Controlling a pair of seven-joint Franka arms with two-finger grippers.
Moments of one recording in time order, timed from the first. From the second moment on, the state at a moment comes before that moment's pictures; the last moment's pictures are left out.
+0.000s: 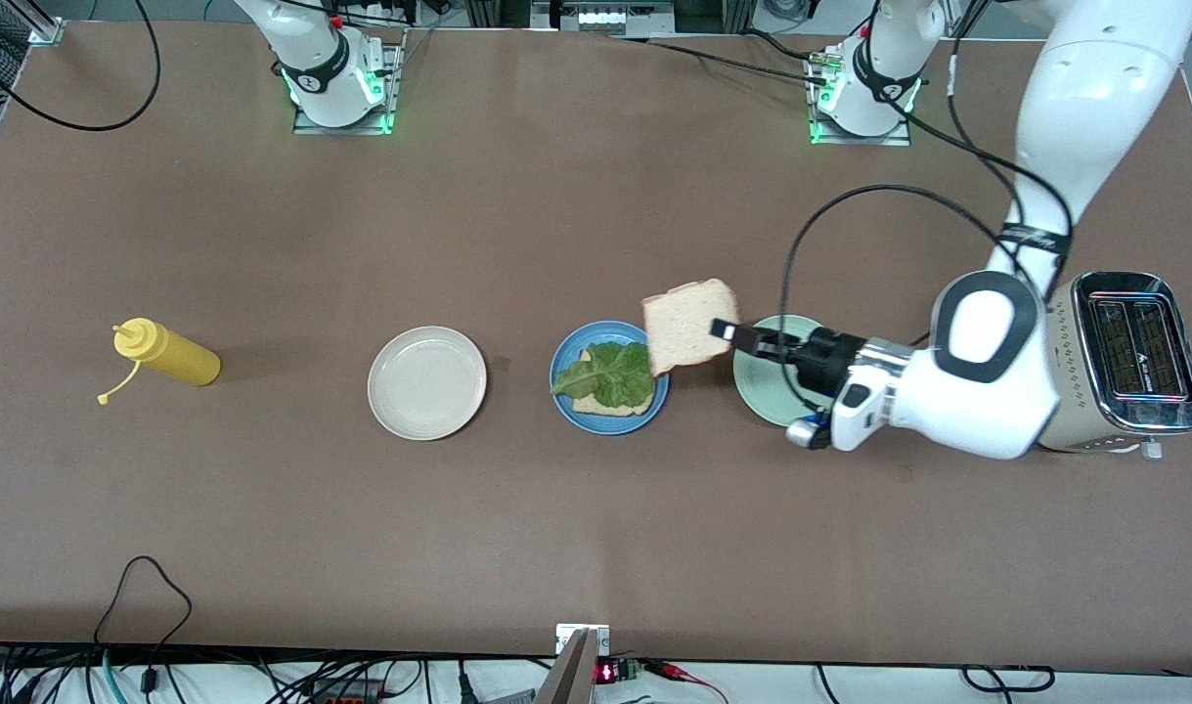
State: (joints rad) left arm 0.13 0.75 -0.51 -1.34 -0.77 1.68 -0.08; right arm -0.31 0.09 0.01 -1.47 0.30 1.62 -1.26
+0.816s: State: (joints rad) left arm 0.06 0.96 -0.51 -1.47 -0.97 1.97 0.48; right arm 0.15 0.02 -0.08 -1.60 0.02 1.59 -0.27
